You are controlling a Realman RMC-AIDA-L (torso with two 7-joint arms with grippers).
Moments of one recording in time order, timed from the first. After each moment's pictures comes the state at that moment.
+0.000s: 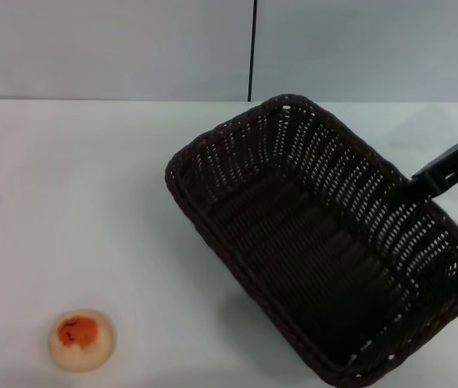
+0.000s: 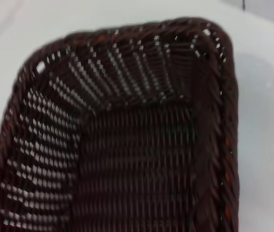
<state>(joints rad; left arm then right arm) -0.14 -2.07 -0.95 -0.08 2.33 1.90 -0.79 0.76 2.01 -0.95 -1.02 -2.53 -1.71 2.33</state>
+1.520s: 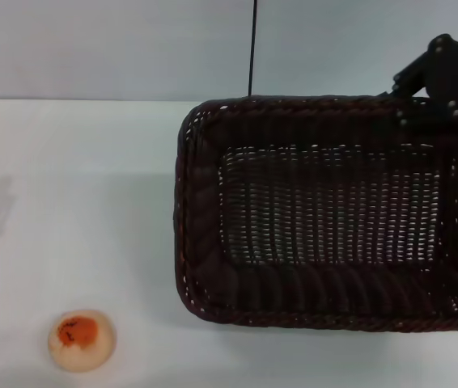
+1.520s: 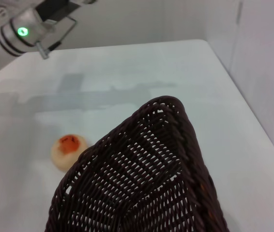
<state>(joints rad) -0.15 -2.07 -0.91 -0.09 2.34 1.90 -0.83 0.87 1.92 -0.76 -1.00 -2.29 -1.91 1.61</state>
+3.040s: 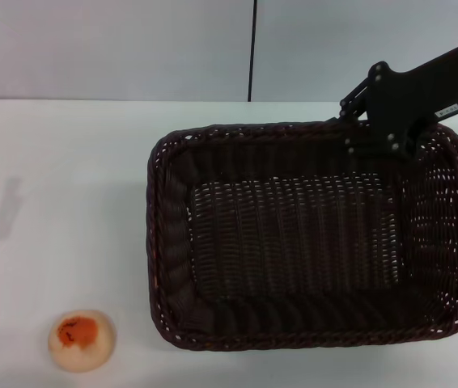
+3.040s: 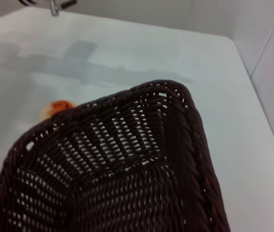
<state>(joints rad) -0.15 -2.07 -0.87 -0.09 2.34 1.88 -0.91 0.86 1.99 -0.88 -0.91 -2.30 -1.71 1.38</state>
